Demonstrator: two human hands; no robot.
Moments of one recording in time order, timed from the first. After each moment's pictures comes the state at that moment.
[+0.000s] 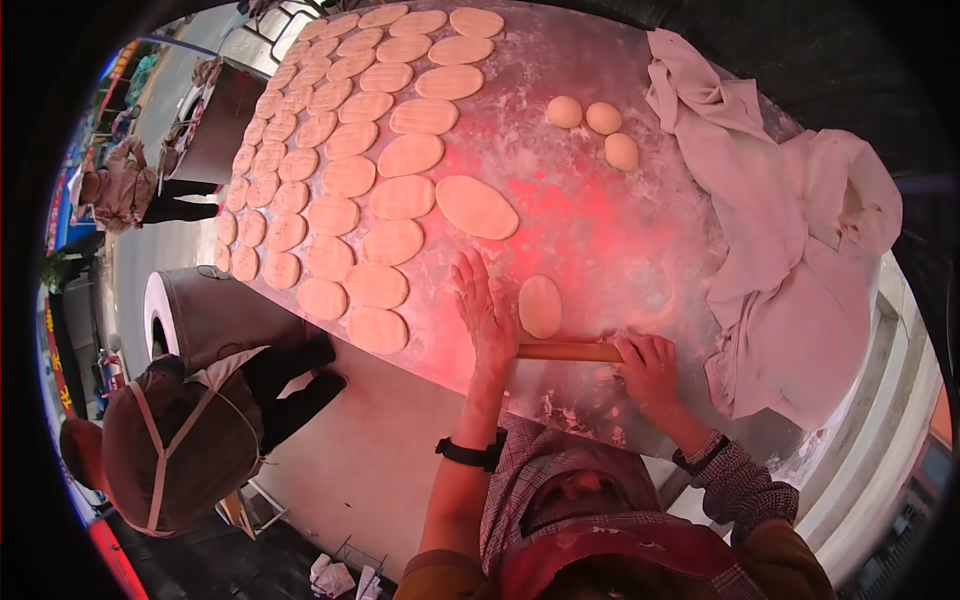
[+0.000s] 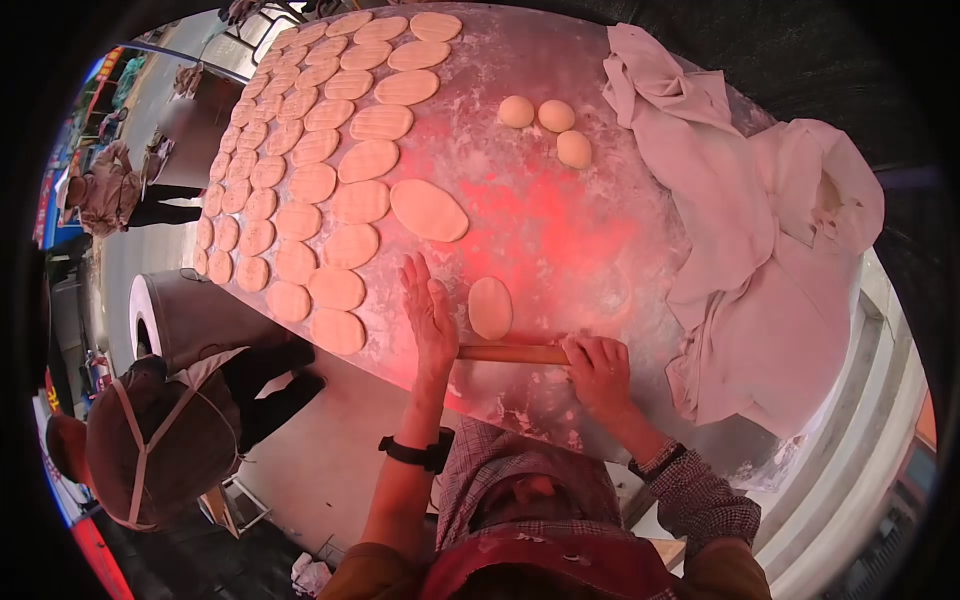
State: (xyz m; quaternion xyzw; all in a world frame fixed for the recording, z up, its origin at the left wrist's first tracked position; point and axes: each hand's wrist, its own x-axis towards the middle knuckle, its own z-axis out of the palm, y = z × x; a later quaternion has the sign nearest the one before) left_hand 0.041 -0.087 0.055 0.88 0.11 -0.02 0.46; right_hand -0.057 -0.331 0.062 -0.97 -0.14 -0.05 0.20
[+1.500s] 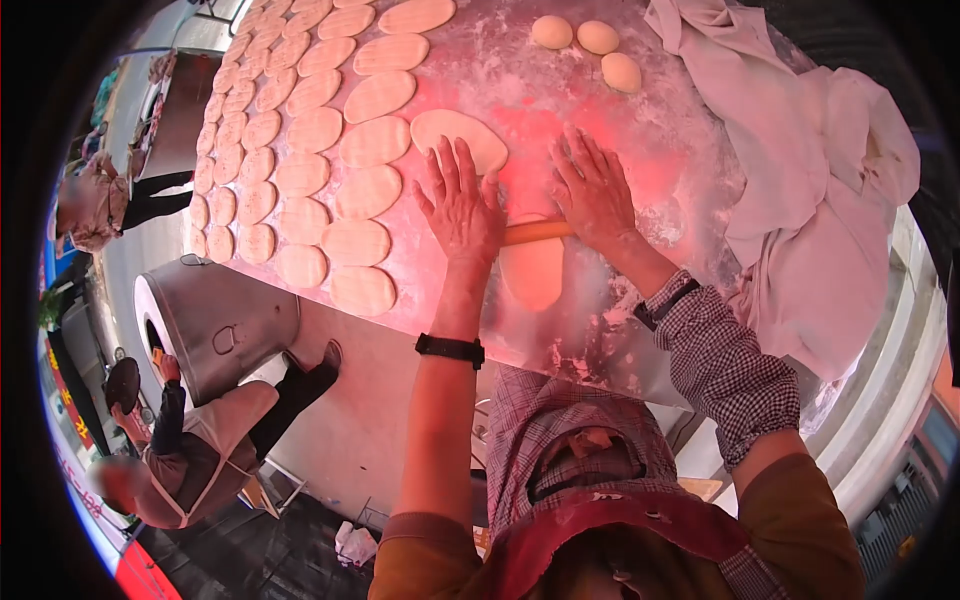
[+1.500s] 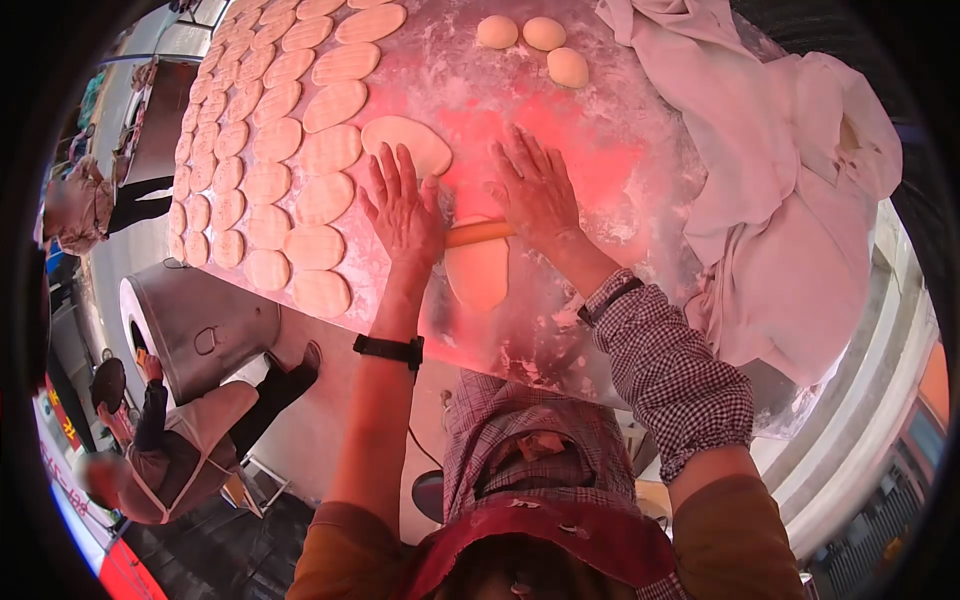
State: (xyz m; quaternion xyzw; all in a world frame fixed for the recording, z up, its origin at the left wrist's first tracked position) left_hand 0.099 -0.069 0.010 0.99 -0.02 0.01 0.13; right_hand 0.096 -0.262 0.016 -0.98 -0.13 -0.07 0.15
